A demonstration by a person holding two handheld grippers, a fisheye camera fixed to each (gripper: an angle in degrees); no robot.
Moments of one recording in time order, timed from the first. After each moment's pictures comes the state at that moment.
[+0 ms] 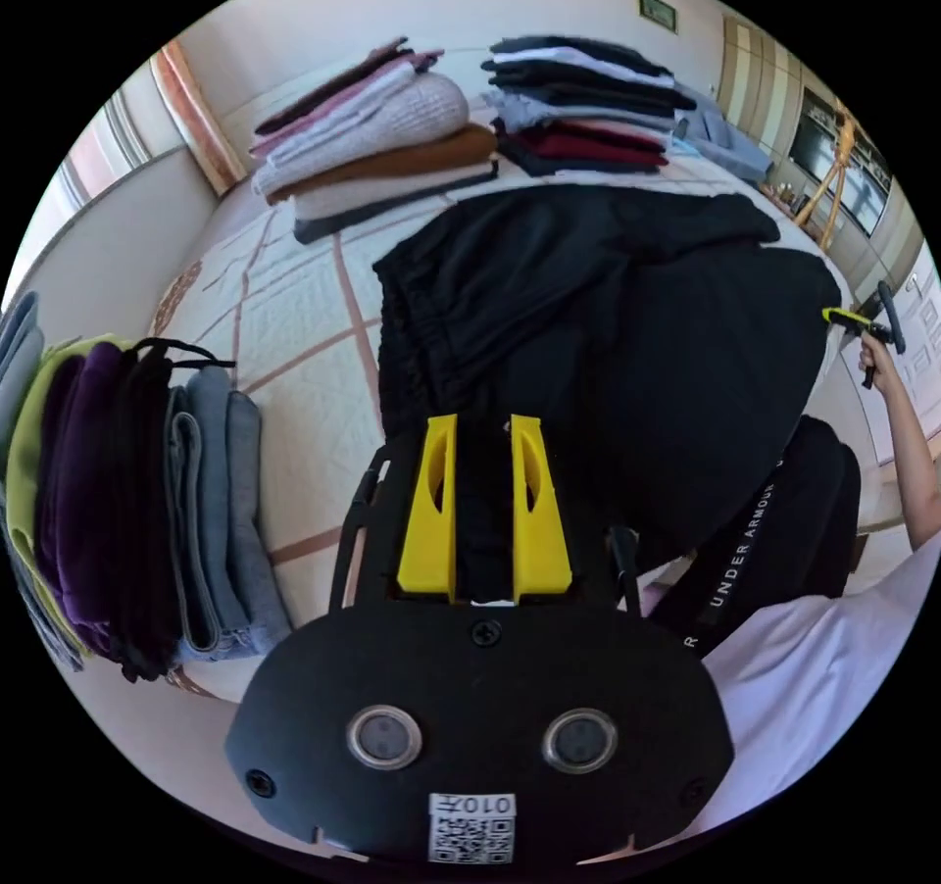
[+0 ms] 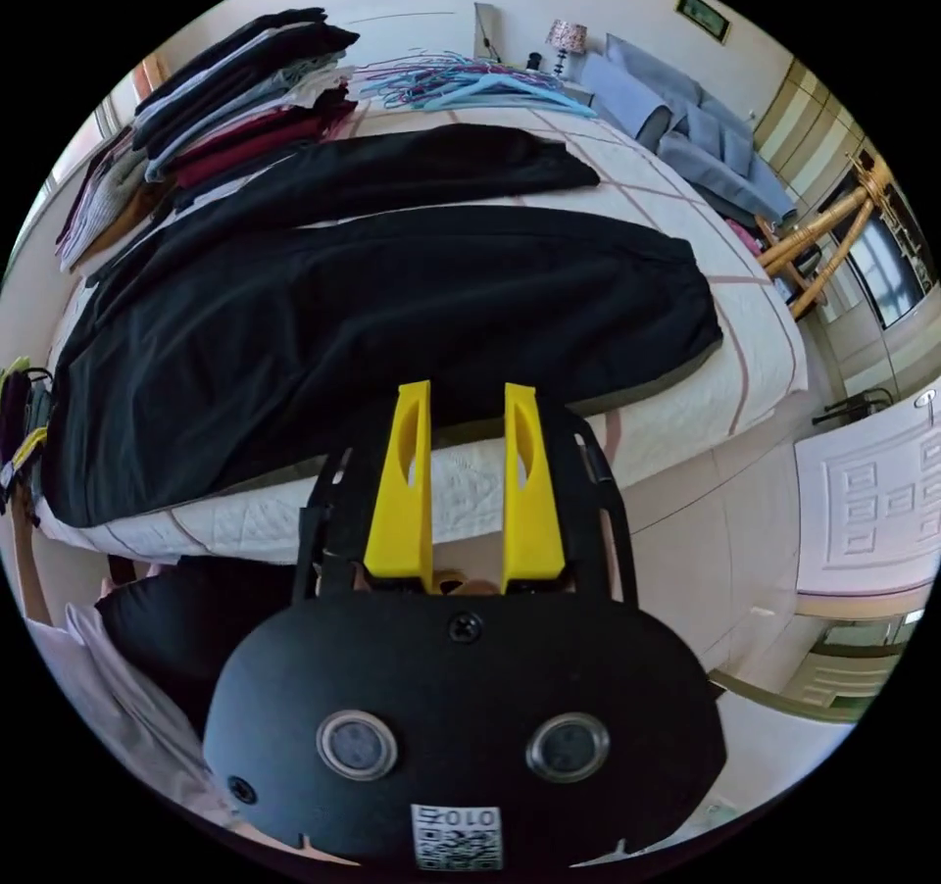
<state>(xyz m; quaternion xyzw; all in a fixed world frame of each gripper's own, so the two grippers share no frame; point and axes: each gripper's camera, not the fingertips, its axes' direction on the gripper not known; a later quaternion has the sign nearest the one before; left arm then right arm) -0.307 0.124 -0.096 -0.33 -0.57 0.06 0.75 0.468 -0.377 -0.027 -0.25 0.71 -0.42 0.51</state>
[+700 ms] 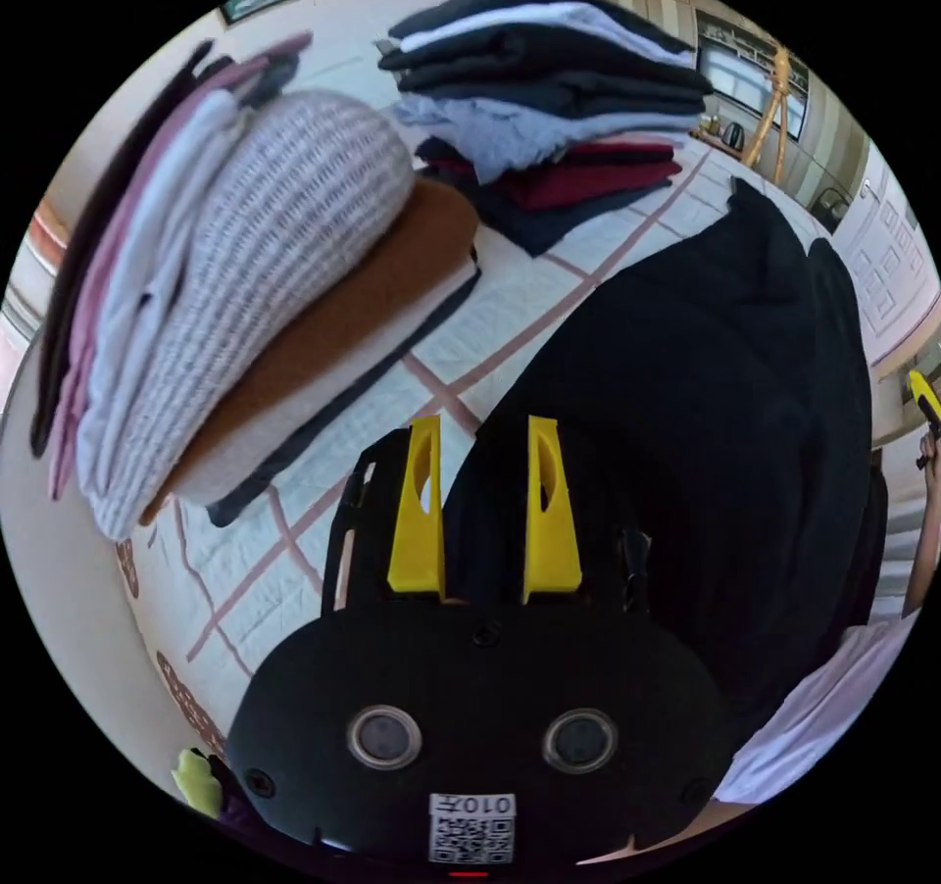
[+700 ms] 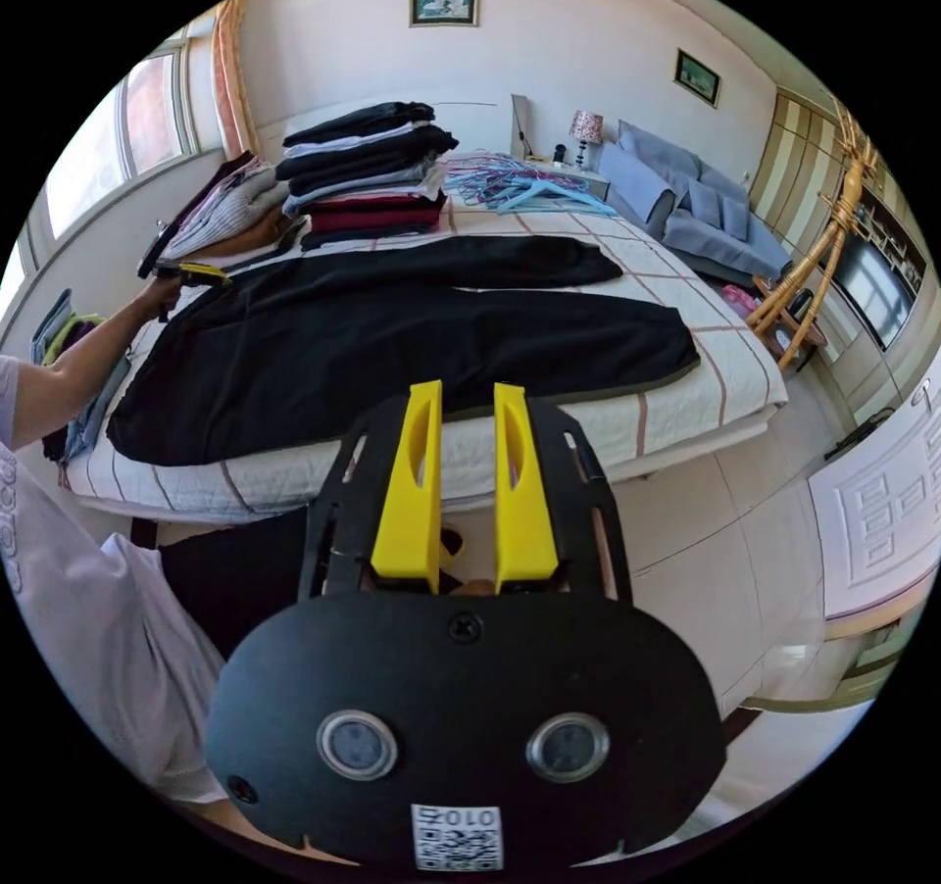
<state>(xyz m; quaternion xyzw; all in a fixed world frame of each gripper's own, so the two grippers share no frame) -0.457 -0.046 0.040 -0.42 -0.49 0.17 0.75 0.389 -0.200 -0.084 -0.22 0.63 -0.50 0.56</state>
